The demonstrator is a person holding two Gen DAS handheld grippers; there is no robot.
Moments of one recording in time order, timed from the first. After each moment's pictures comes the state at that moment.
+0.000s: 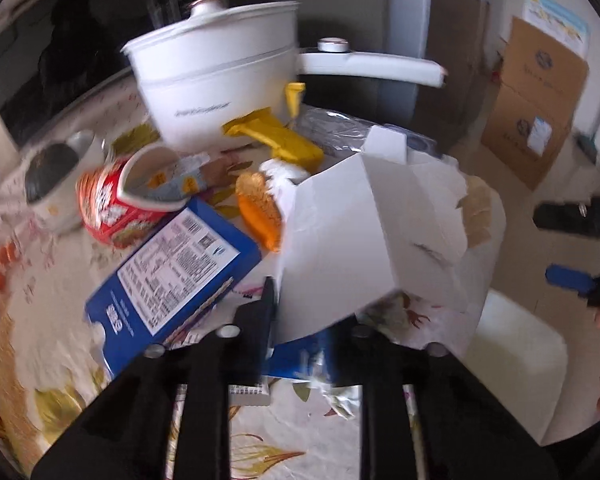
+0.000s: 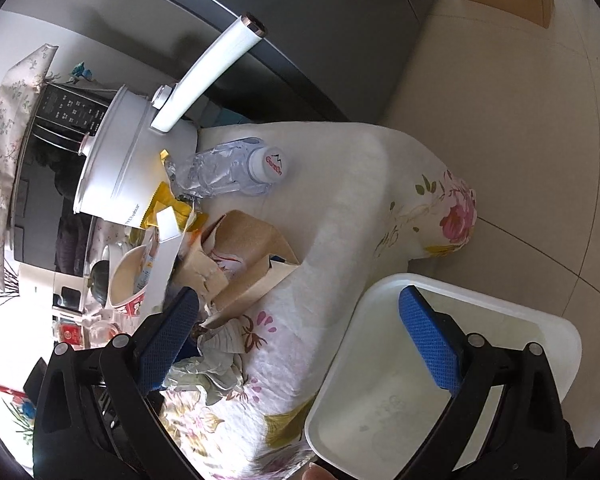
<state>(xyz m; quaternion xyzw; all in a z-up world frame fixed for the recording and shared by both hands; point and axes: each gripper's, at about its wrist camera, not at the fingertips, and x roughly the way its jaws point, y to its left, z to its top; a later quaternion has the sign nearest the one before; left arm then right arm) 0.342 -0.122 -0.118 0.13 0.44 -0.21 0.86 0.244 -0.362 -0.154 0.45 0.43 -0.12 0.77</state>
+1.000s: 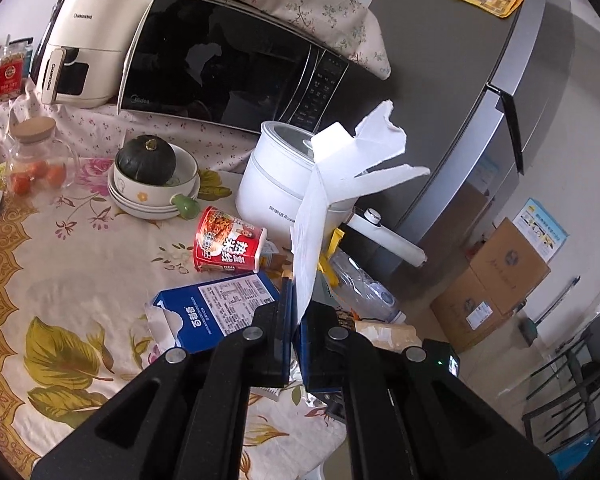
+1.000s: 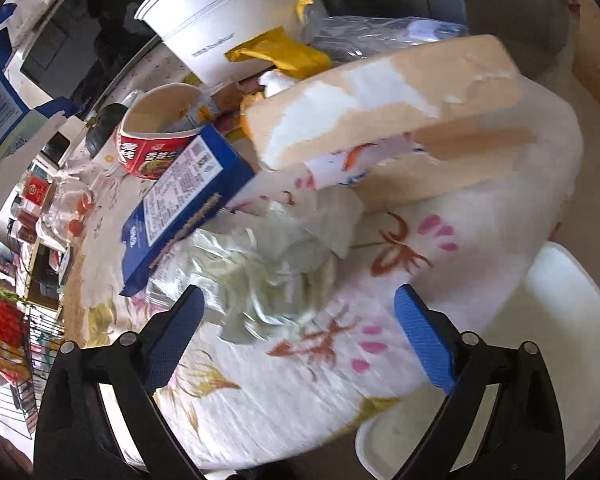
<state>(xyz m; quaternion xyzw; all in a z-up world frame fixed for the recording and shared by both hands) 0.301 0.031 -0.021 -0.16 0.33 -0.21 0.91 0.316 -0.199 -0.180 0.26 0.49 -0.02 0.83</state>
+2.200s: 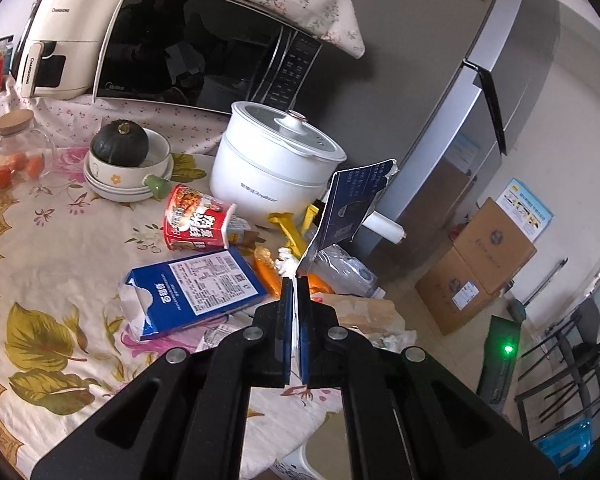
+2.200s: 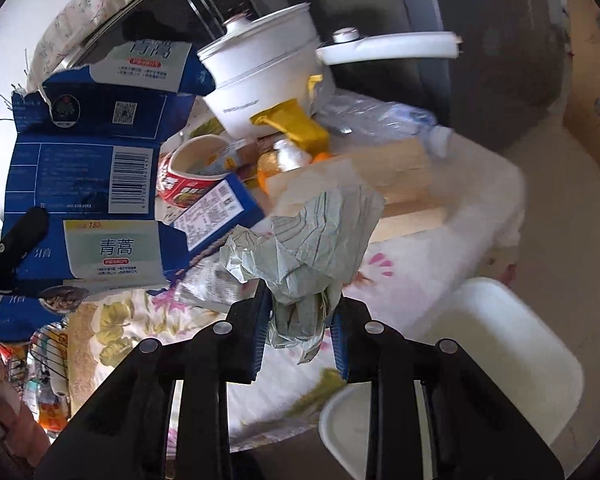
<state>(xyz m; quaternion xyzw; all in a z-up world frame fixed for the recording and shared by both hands) 0.282 0.007 -0.028 -0.14 0.34 -0.25 0.90 0.244 -0.231 -0.120 0.21 0.42 -0.02 0.88</state>
